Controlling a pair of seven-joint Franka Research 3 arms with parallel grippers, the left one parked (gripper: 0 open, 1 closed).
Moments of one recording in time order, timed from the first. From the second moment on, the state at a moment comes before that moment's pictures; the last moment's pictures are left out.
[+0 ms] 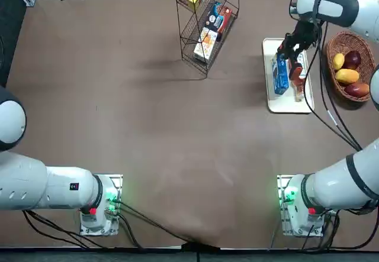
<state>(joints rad) 0.08 0.22 -0.06 -2.02 0.08 2.02 -0.01</state>
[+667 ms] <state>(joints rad) 0.03 0.21 -0.06 -1.93 0.08 1.91 -0.07</state>
